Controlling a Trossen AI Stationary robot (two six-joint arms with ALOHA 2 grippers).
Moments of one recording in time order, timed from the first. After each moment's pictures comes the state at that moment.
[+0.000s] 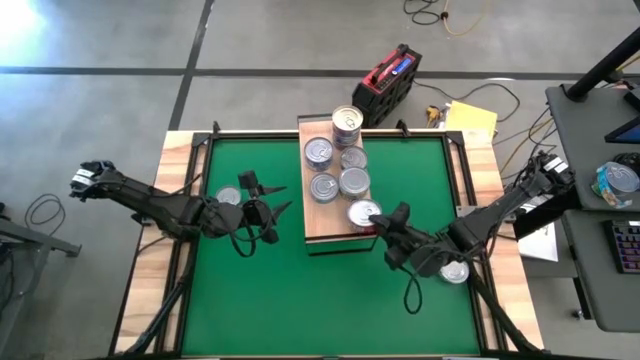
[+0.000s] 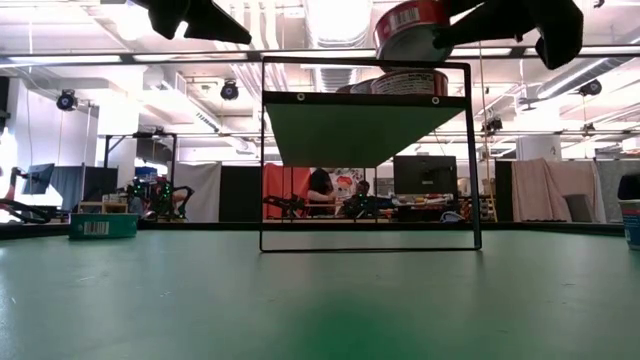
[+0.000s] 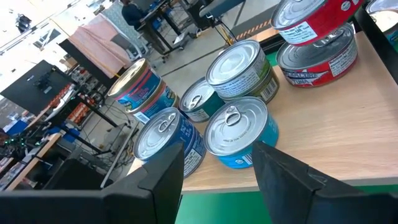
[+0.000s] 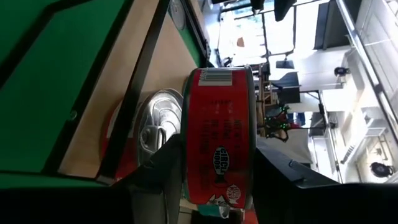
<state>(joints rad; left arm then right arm) -0.30 1.09 0.77 -0.02 -0.83 0.35 0.55 1.28 0.88 -0.24 0.99 -0.77</state>
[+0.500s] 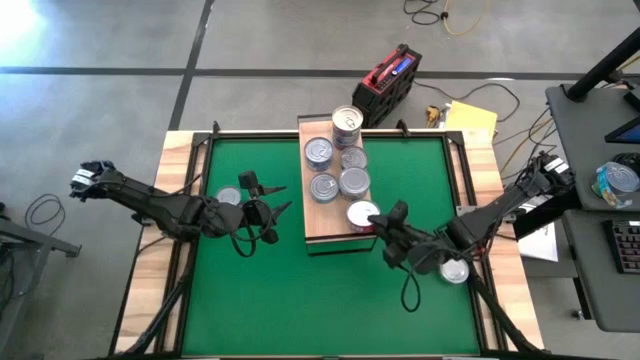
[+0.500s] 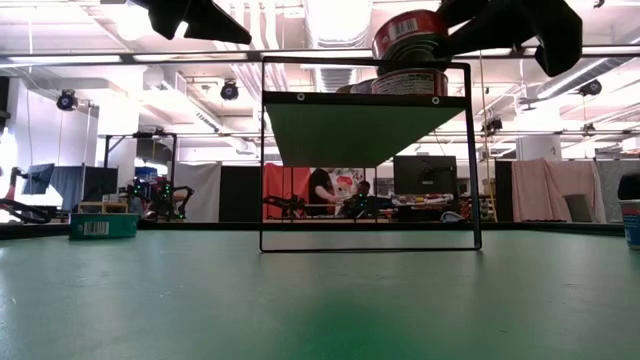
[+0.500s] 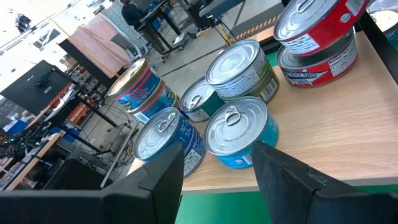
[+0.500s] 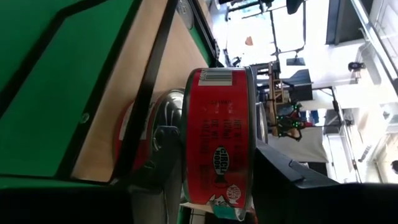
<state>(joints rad) -0.30 1.09 0.77 -0.02 -0.83 0.35 0.52 1.28 0.86 -0.23 0.94 -0.73</state>
